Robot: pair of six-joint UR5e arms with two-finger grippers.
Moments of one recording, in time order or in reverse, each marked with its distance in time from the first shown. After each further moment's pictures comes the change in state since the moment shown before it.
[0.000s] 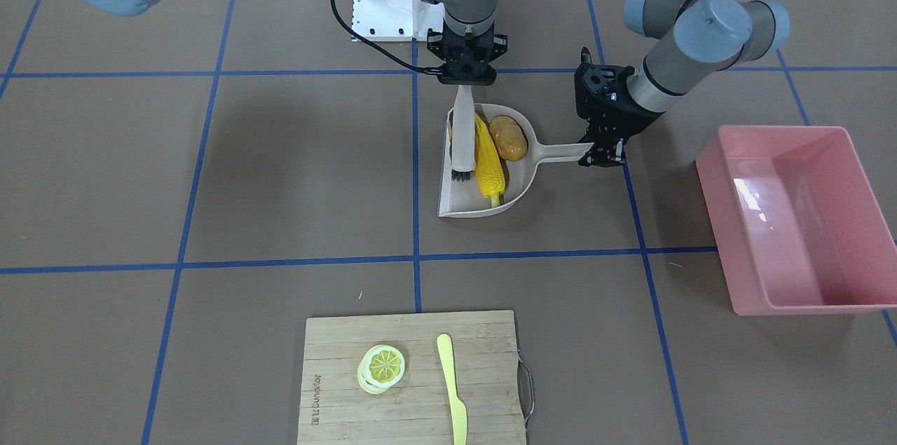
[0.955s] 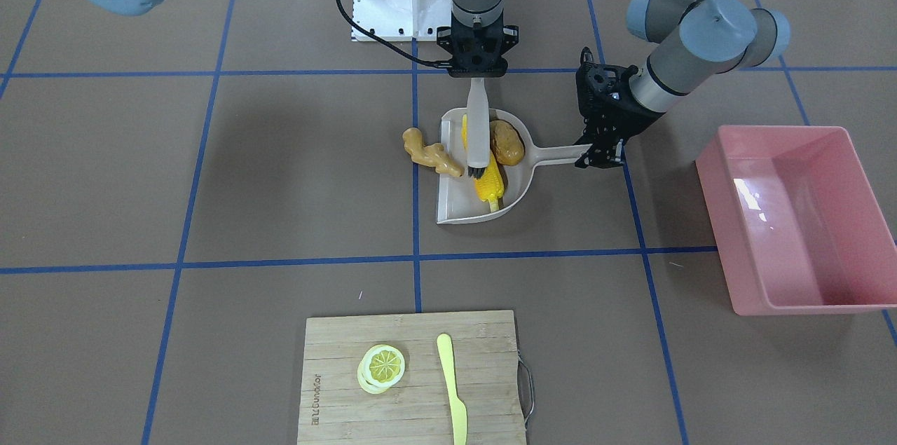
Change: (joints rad) left arm 0.000 0.026 0.033 -0.167 -0.007 -0.068; right arm 0.072 -0.039 0.134 -0.061 0.021 -0.003
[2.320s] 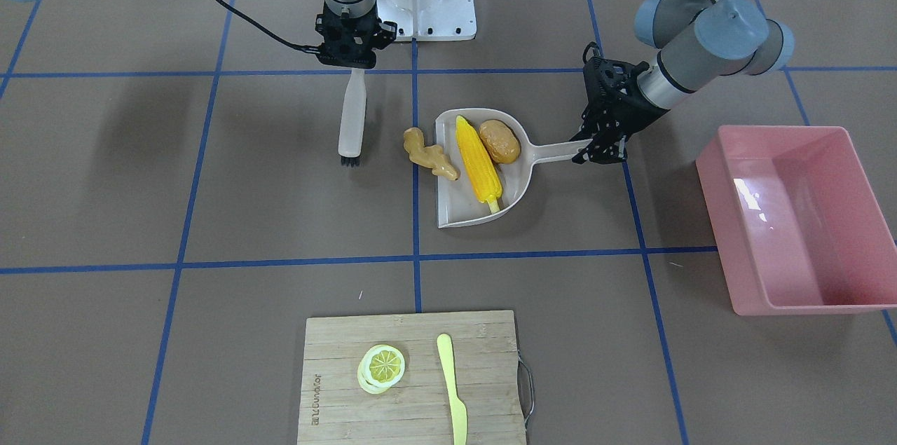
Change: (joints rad) left arm 0.000 0.013 0.035 -0.143 -0.030 -0.116; right arm -0.092 -0.329 0.237 -0.090 -0.076 -0.031
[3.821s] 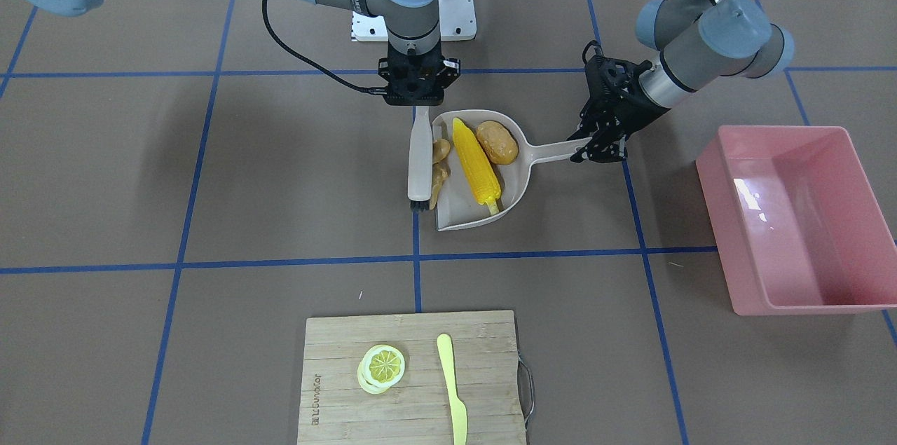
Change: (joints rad) left arm 0.000 0.003 0.008 -0.053 0.000 -0.047; right arm 0.089 0.201 -0.245 0.206 -0.030 -0.020
